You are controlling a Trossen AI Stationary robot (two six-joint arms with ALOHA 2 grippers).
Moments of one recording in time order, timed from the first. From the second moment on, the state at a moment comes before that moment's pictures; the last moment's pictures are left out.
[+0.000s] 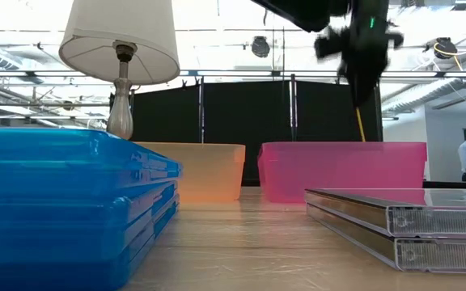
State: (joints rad) left arm -0.57 2.18 1.86 -0.65 -0.37 0.03; right arm -0.23 1.38 1.25 -1.25 0.05 -0.05
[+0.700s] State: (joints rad) left arm -0.57 2.18 1.86 -0.65 -0.37 0.03; right arm 0.66 1.16 1.13 -0.88 0.34 0.52
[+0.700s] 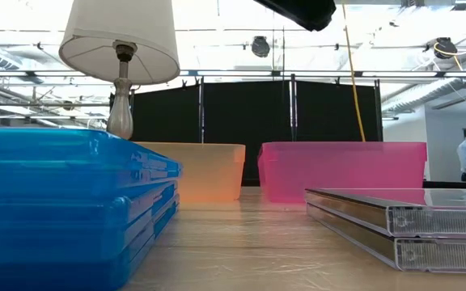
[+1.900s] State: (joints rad) left arm -0.62 2.12 1.85 -1.24 -0.37 -0.19; right arm 0.97 1.20 0.52 0.15 0.60 0.66
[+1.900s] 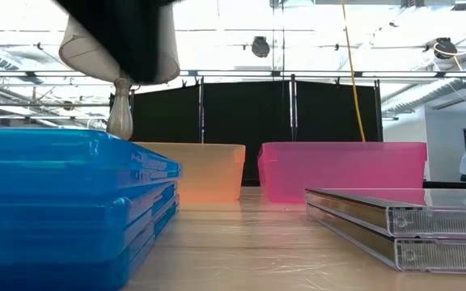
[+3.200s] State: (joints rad) left arm -0.95 1.30 0.69 -0.32 -0.54 -0.67; right arm 0.65 1.81 1.04 0.29 0.32 0.05
